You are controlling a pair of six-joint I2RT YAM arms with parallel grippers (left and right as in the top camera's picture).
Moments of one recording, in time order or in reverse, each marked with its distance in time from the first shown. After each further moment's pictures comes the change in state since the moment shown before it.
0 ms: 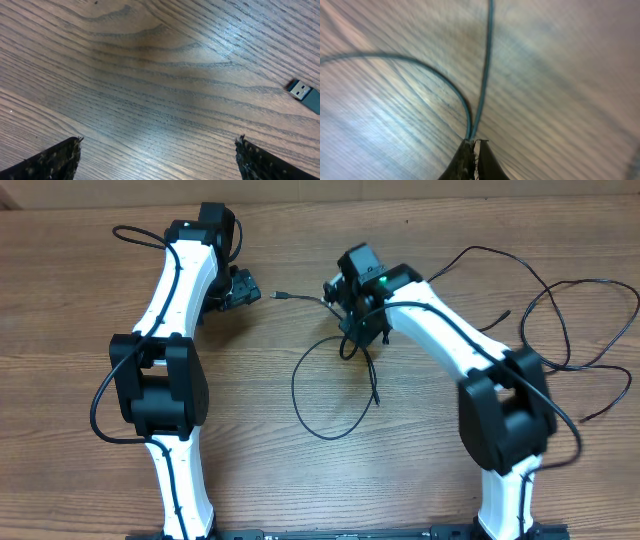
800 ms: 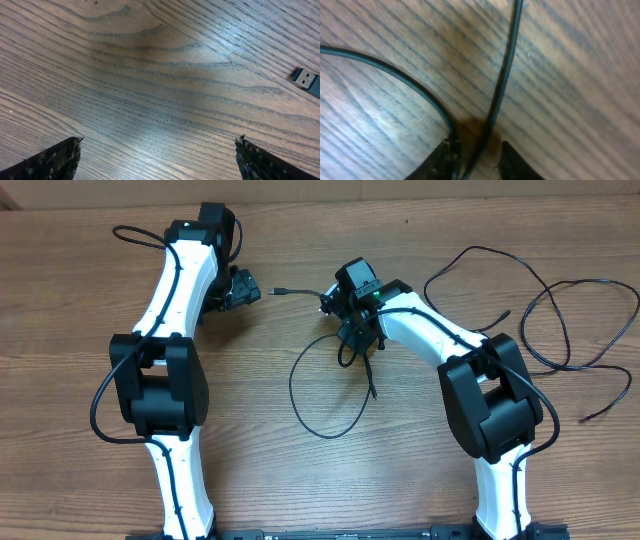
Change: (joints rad) left arm 0.000 0.000 0.000 0.000 0.000 0.000; right arm 0.001 0.115 -0.106 0.207 0.014 -0.066
